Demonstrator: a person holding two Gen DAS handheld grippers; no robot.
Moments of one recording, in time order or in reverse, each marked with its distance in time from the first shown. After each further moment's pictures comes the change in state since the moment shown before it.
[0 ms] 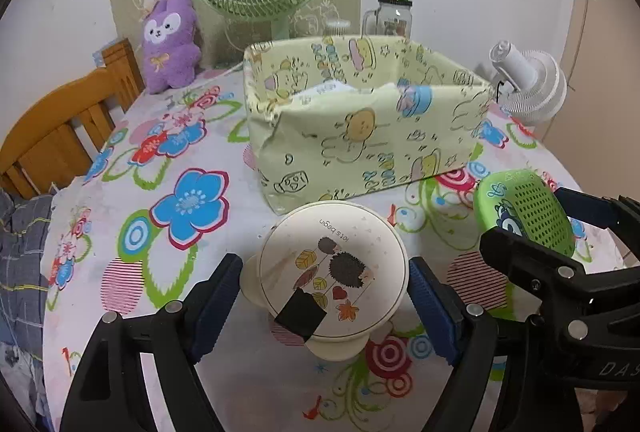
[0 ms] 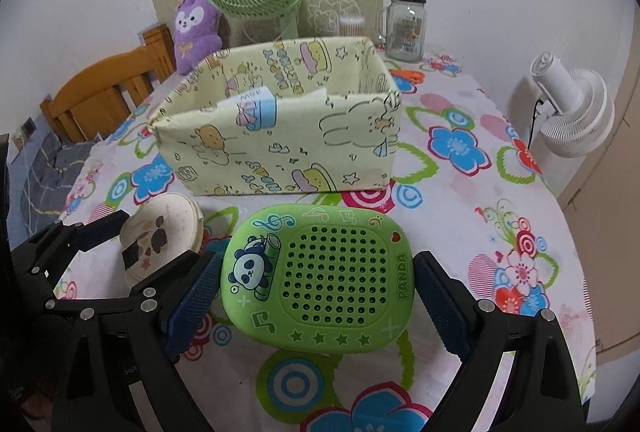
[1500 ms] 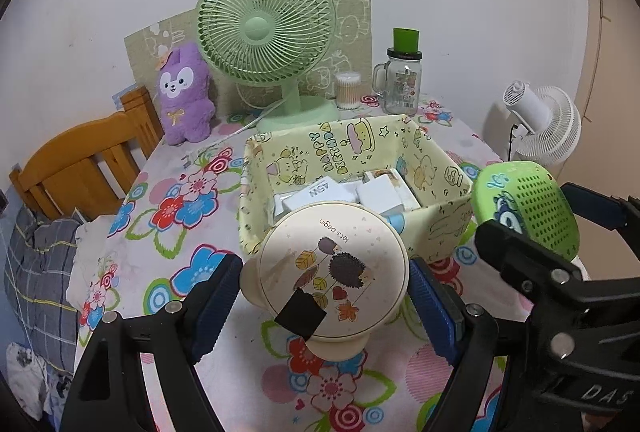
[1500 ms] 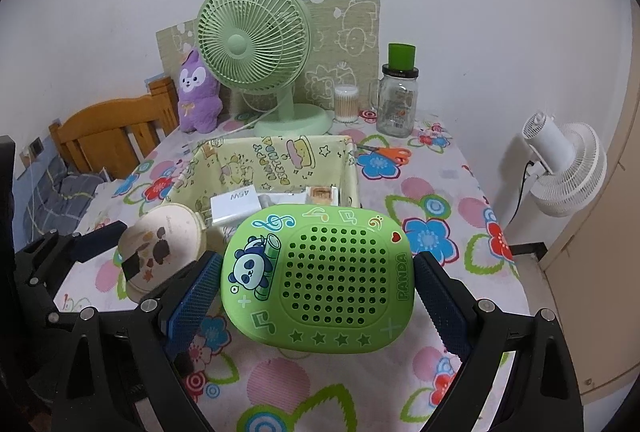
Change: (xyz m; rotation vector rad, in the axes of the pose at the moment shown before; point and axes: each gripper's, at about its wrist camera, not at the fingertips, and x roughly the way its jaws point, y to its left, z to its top) left arm -0.023 -0.030 0.069 -0.026 -0.092 0.089; right arm -0.035 -0.024 0.065 -0.040 -0.153 0.004
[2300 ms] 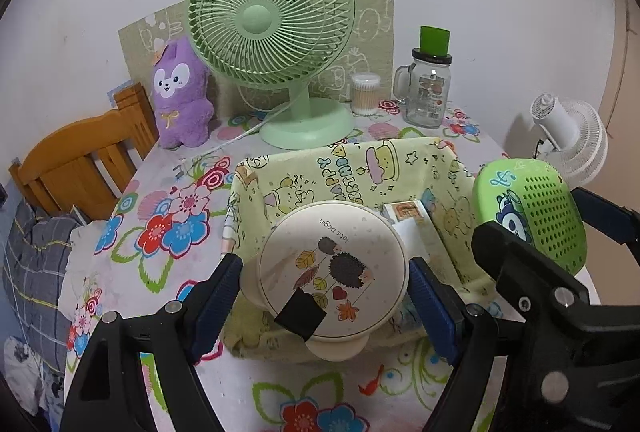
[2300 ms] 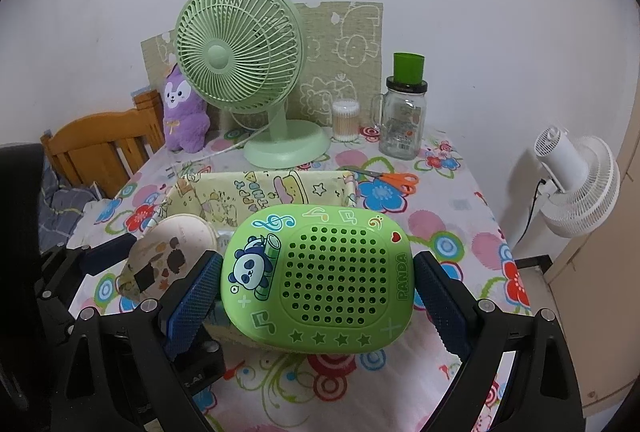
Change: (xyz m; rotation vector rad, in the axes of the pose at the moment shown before) left arm 0.058 0.003 0.041 -0.045 0.023 0.040; right arm 0.052 -0.006 0.040 0.002 -0.028 -0.002
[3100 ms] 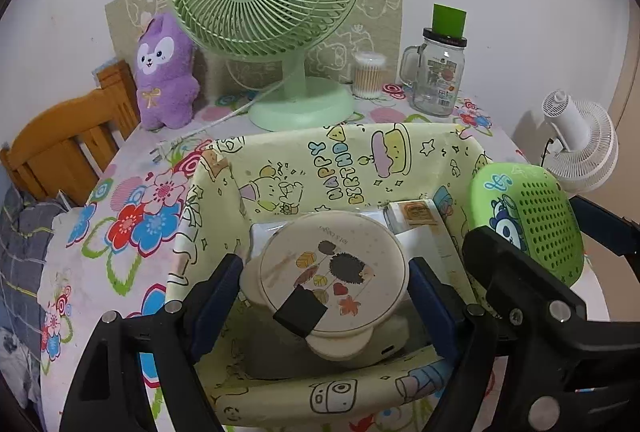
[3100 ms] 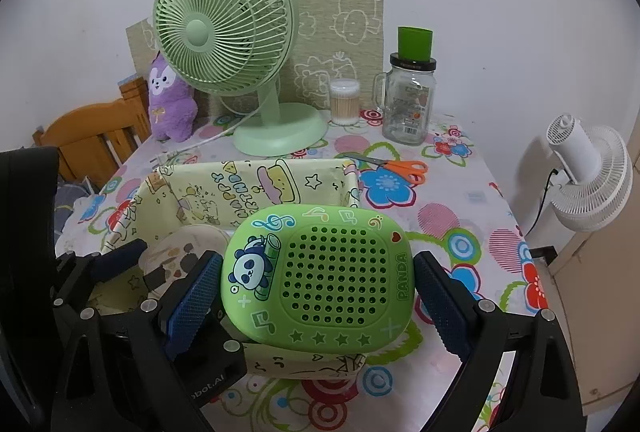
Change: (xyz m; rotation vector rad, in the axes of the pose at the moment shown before) left arm 0.046 -0.002 0.004 -0.034 0.049 -0.018; right arm 0.045 -0.007 0.002 0.012 0.057 0.000
